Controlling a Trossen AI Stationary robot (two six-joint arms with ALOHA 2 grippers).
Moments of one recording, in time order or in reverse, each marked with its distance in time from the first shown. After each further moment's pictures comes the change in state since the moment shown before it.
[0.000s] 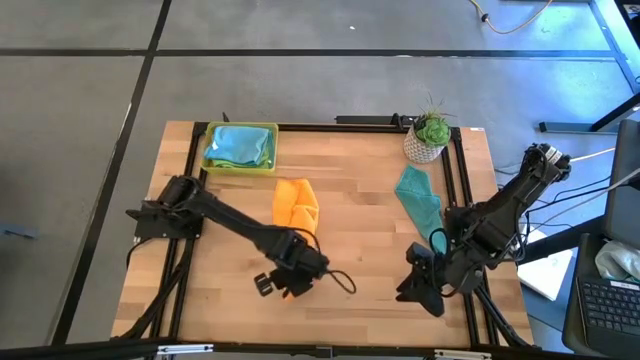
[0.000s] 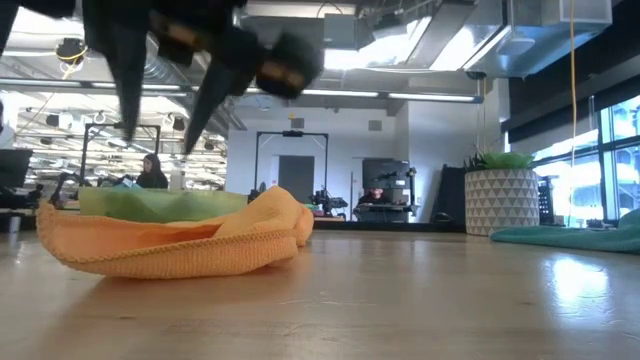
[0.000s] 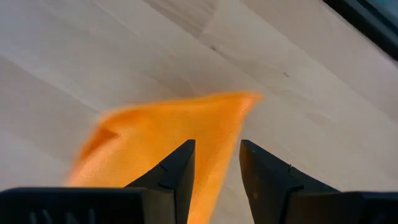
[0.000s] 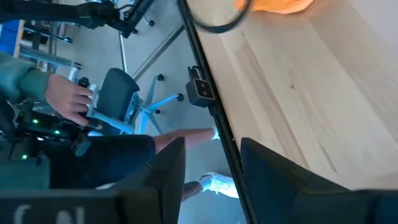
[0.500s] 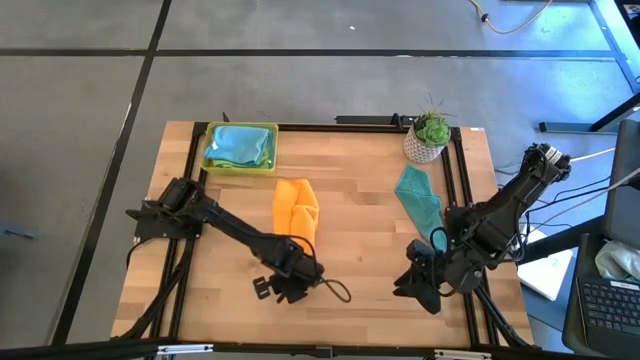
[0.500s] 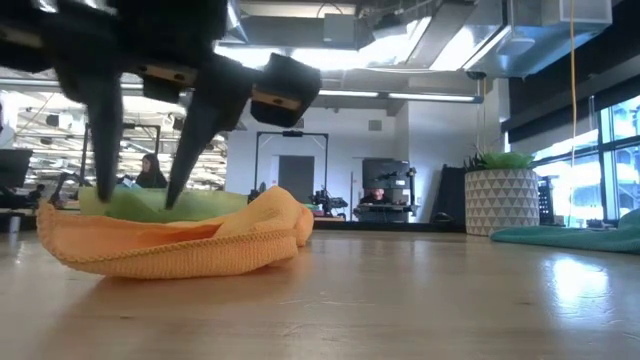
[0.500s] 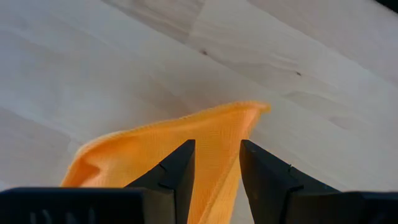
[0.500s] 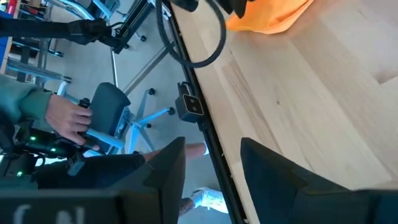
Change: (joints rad) left arm -0.035 0.010 -0.109 0.161 -0.034 0.074; right arm 0.000 0.000 0.000 -0.023 0.075 -0.003
